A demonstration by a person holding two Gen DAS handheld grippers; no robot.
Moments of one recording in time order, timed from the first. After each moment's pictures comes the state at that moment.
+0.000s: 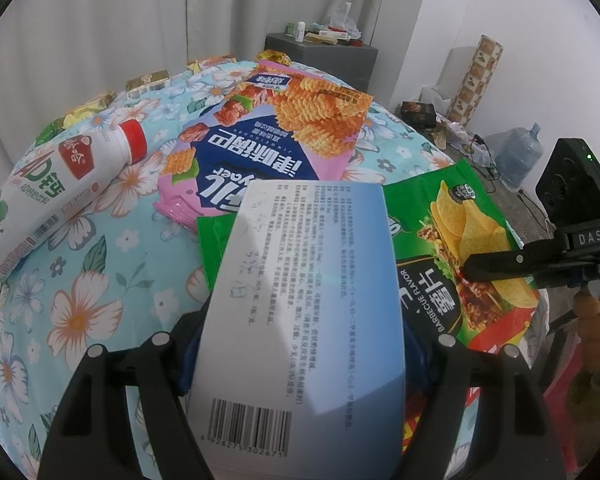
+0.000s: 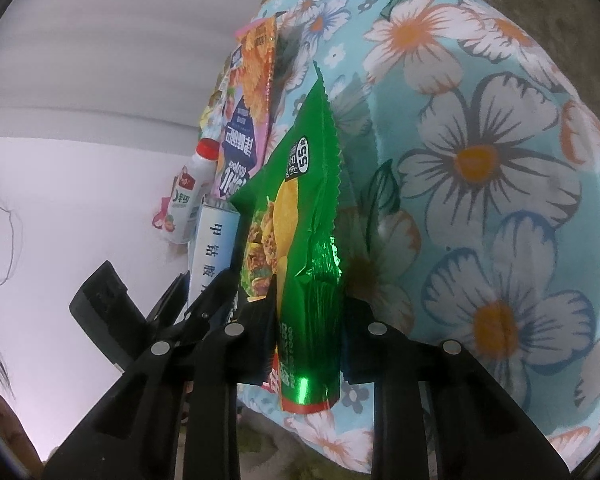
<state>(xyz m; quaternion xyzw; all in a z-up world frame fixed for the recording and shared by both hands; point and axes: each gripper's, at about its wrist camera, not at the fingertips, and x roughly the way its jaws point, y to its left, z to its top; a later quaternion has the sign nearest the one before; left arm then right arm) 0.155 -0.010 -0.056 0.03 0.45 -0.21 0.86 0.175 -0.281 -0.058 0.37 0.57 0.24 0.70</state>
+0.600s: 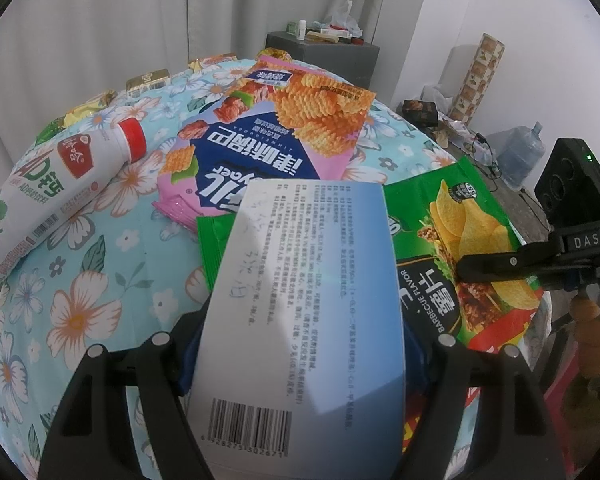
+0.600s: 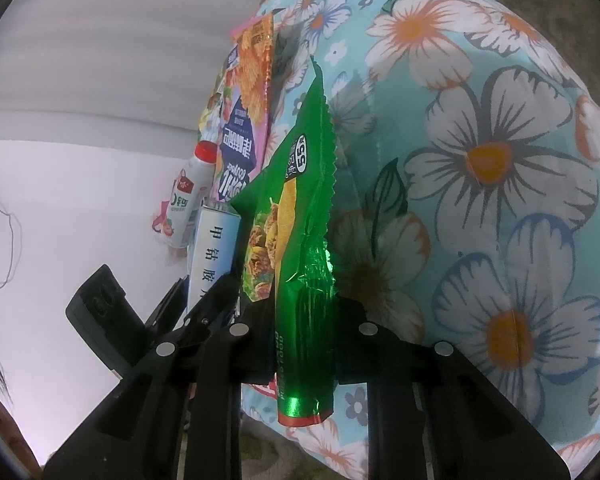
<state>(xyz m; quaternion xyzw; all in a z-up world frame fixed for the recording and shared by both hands) 0.155 -0.010 -0.057 0.03 0.45 -0.21 0.86 0.179 -0.274 -0.065 0.37 0.56 0.23 0.70</state>
